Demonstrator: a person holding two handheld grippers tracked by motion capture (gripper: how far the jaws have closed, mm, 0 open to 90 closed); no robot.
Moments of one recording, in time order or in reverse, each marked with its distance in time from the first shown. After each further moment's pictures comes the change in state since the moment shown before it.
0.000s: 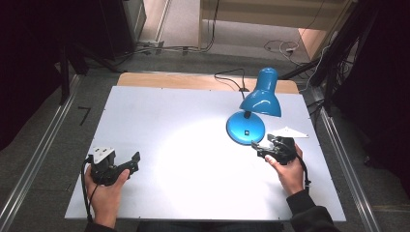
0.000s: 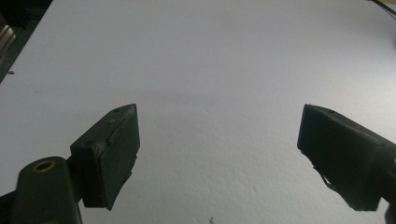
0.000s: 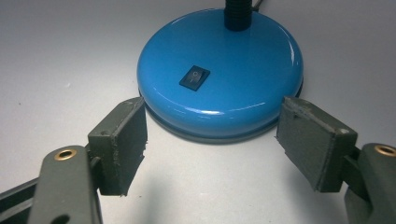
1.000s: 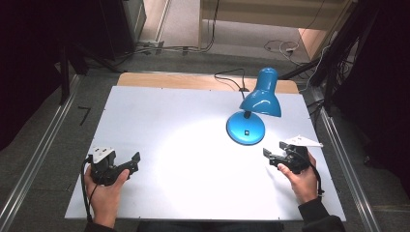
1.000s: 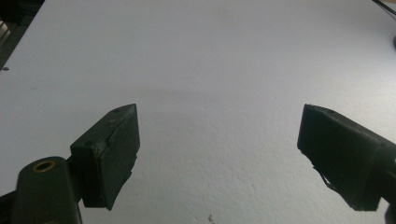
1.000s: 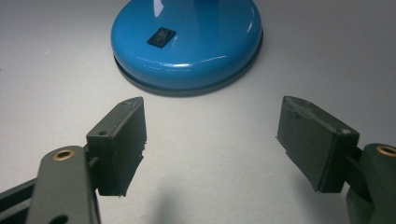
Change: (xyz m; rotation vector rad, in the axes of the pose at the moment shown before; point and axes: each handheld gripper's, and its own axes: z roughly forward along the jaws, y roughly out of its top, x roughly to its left) left arm 0.001 0.000 0.001 0.011 -0.012 -0.004; right arm -0.021 -0.023 -0.027 0.029 -0.031 0.003
